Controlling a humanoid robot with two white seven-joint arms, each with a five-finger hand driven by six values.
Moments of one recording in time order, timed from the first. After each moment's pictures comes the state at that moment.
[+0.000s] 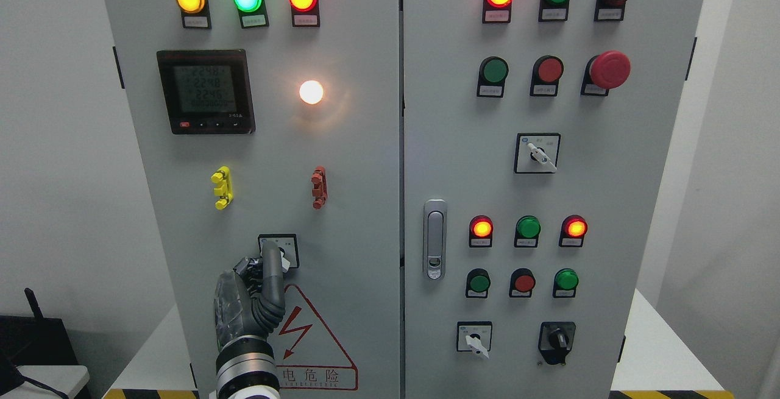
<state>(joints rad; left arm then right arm) -0.50 -0.12 -0.16 -1.88 -0.16 0.71 0.50 0.08 0.12 0.06 -0.14 0.00 0.09 -0.05</state>
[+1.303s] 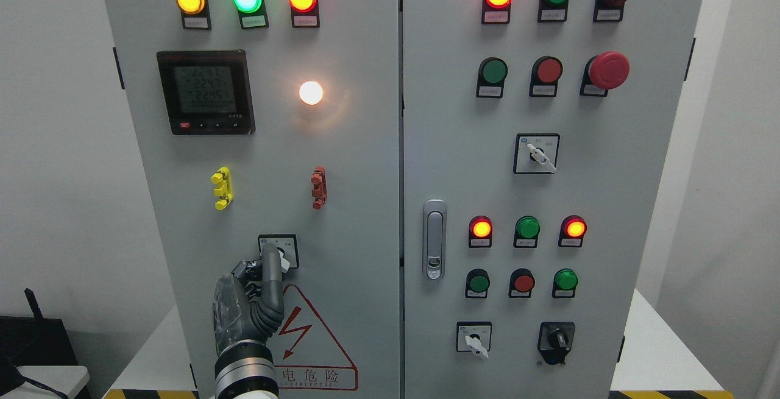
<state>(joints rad) -0.49 -0.12 -0.16 -1.89 -0.16 0.71 0.50 0.08 0.12 0.06 -0.14 0.00 0.09 -0.05</state>
